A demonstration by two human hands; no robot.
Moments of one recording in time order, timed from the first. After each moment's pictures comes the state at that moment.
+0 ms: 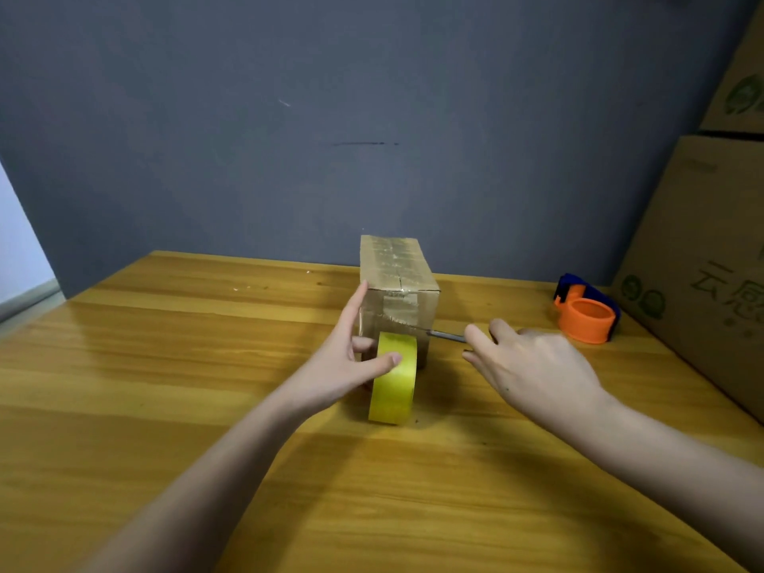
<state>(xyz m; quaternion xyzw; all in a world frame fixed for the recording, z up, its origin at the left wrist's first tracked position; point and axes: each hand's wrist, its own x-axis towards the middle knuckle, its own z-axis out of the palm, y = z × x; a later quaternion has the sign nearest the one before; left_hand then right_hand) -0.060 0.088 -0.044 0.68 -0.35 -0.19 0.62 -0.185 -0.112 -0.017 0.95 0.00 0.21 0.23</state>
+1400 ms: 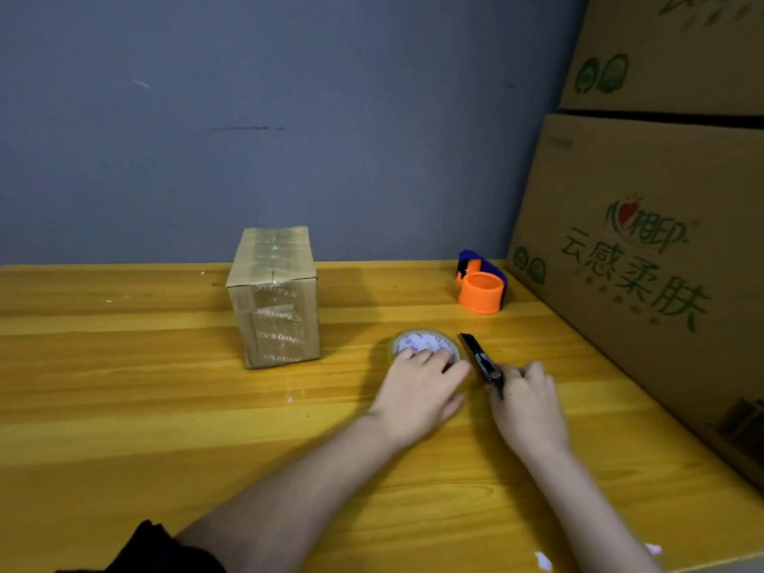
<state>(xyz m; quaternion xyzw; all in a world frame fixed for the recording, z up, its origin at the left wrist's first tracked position) -0.140 -0.105 -0.109 0.74 -0.60 0.29 0.10 -0.260 -0.202 -0.100 0.89 -0.43 0.15 -0.08</state>
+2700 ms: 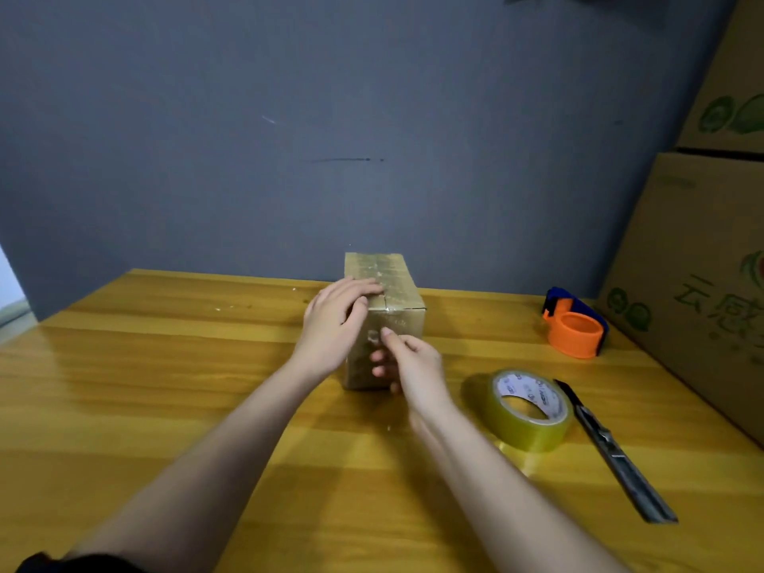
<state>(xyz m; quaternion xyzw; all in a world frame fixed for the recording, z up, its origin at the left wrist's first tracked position) 0.009 0.045 -0.037 0.79 -0.37 0.16 0.46 -0.093 -0.034 -0.042 0.62 -0.21 0.20 -0.73</state>
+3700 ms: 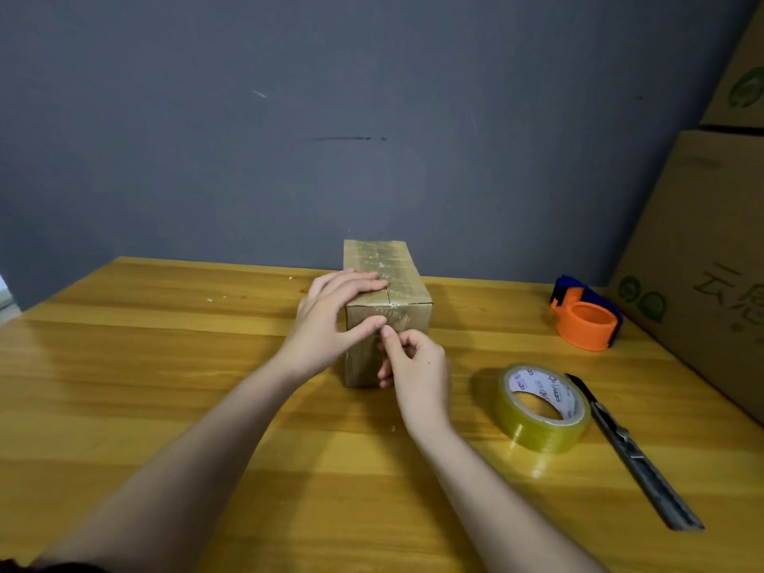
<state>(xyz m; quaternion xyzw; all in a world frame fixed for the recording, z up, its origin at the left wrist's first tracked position) 0.034 0.055 -0.055 0.78 -0.44 0.15 0.43 -0.068 -0.046 -0.084 0.75 -0.22 0.32 -0.53</state>
